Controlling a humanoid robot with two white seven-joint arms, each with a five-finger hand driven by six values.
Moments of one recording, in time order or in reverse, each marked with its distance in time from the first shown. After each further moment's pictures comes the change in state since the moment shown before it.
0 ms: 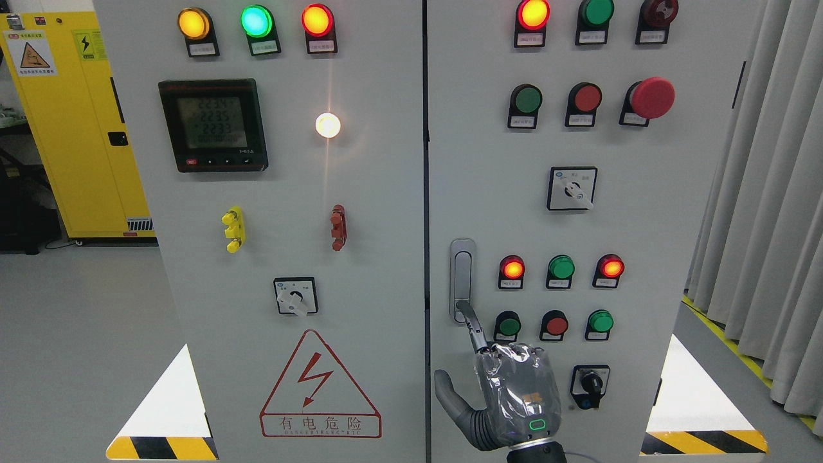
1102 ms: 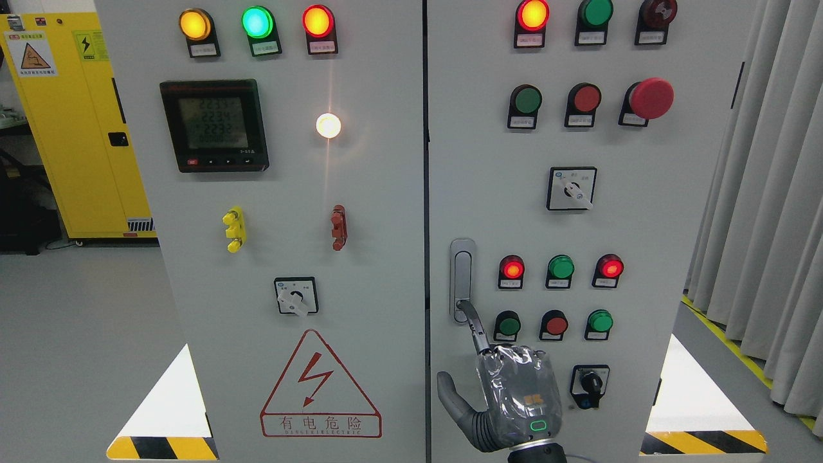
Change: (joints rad) left arm 0.000 0.000 0.000 0.000 0.000 0.000 0.000; right arm 0.003 0.000 0.001 0.006 -0.007 0.029 0.024
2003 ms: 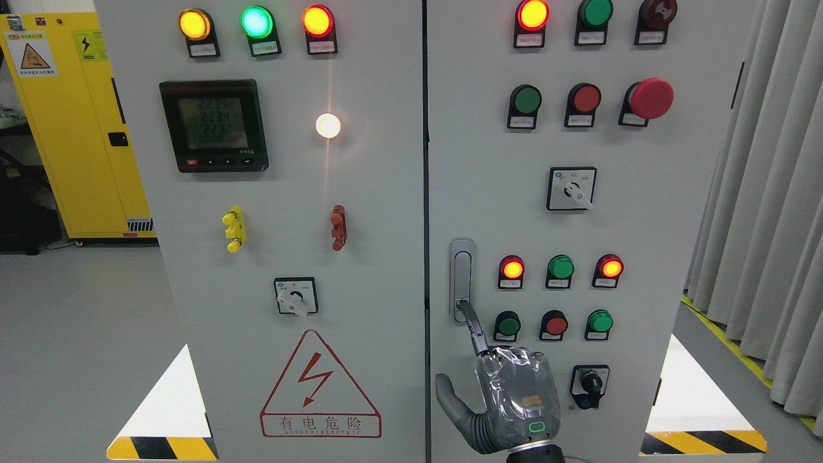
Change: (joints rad) left arm 0.000 0.000 0.000 0.000 0.000 0.000 0.000; right arm 0.003 -0.001 0.005 0.000 -0.004 -0.004 0.005
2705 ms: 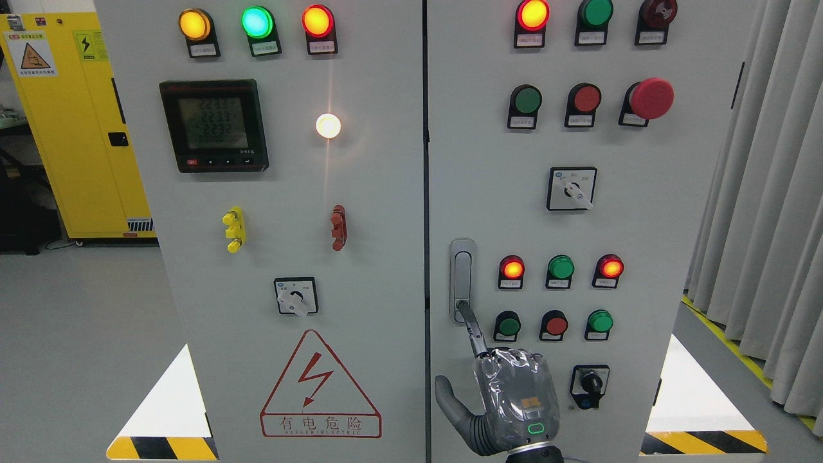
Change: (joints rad) left arm 0.000 0.000 0.000 0.000 0.000 0.000 0.000; right arm 0.003 0.000 0.002 0.001 0.000 0.001 0.002
